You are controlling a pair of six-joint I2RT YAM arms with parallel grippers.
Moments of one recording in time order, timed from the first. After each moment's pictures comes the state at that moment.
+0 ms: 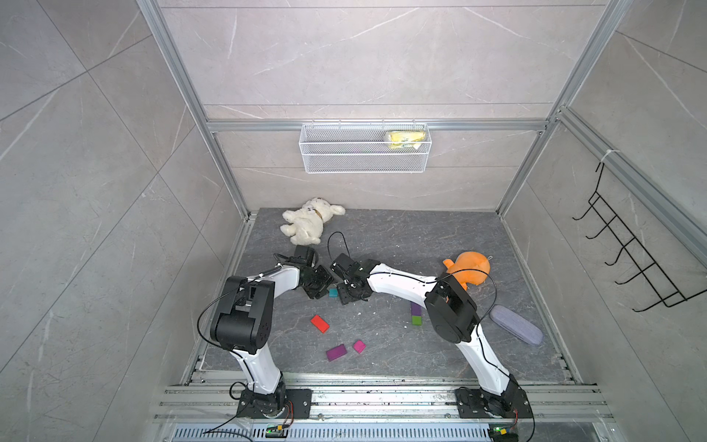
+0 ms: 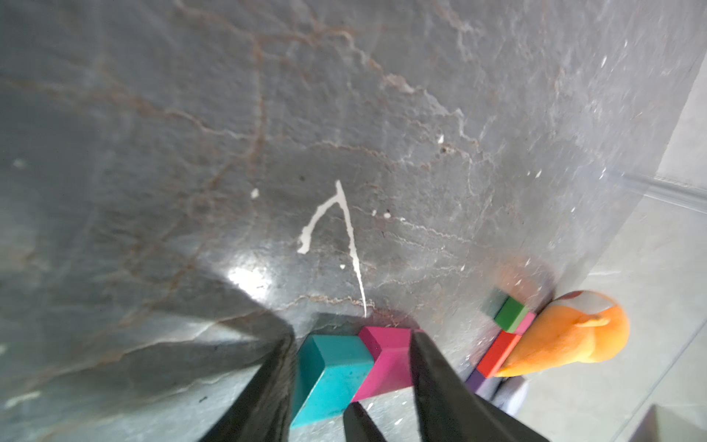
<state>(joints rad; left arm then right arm) -0.22 1.76 0.98 -0.36 0.40 -0.90 0.90 2.30 1.84 -0.77 0.08 0.51</state>
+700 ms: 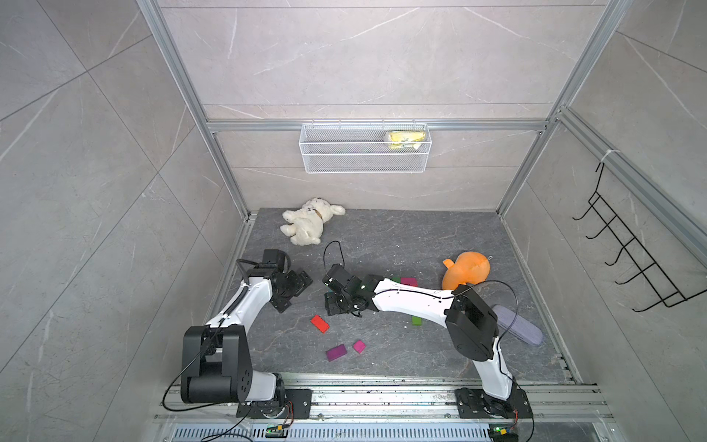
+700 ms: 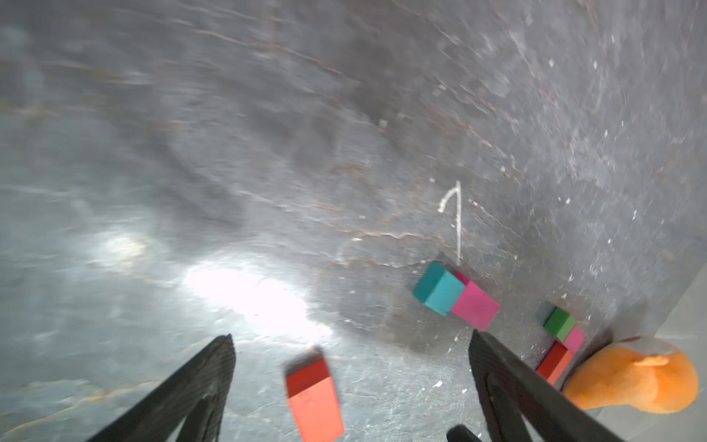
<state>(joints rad) 0.01 1.39 0.87 -0.66 0.26 -0.73 1.05 2.13 1.69 -0.53 0.01 0.74</state>
